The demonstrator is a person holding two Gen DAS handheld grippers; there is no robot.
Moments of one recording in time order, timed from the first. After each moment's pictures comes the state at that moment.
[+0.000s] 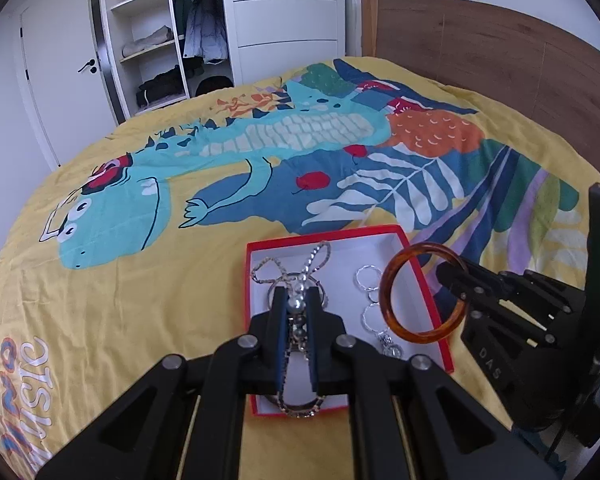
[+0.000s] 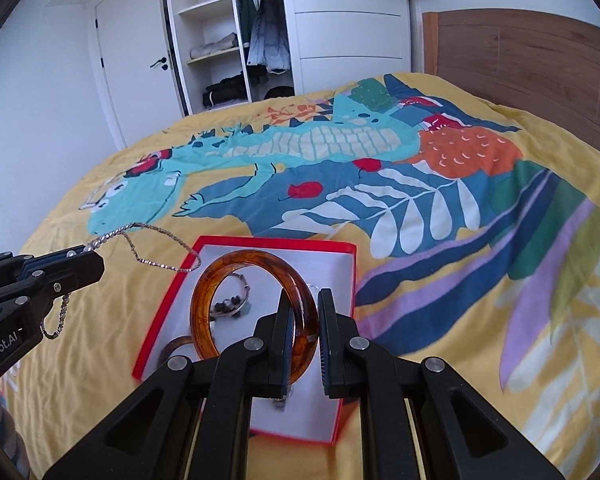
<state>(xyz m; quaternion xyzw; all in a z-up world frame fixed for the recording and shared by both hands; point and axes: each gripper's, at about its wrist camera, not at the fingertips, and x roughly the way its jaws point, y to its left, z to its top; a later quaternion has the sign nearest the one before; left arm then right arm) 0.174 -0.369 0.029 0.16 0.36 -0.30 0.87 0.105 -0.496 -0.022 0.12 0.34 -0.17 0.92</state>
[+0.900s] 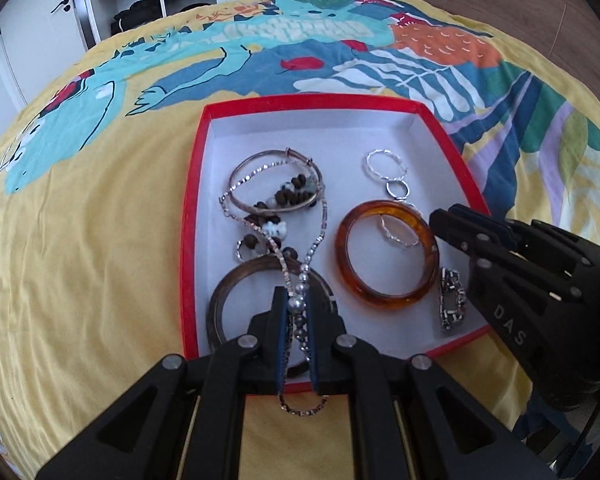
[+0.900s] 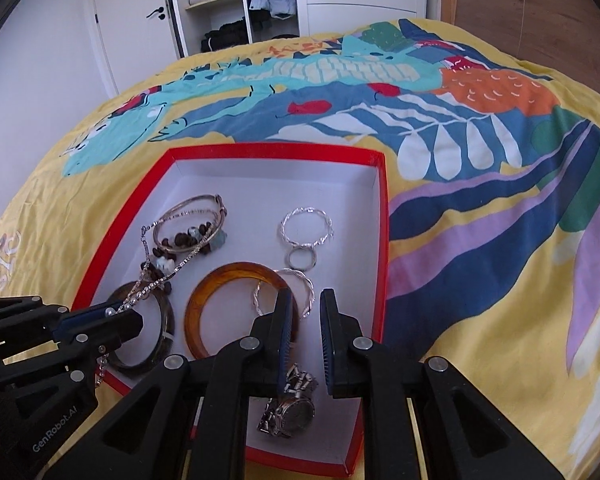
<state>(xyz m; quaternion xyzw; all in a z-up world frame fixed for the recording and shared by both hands) 0.189 -0.373 -0.094 0.16 0.48 -0.31 0.81 0.130 -0.495 -0.106 0.12 0.42 -0.15 0.89</state>
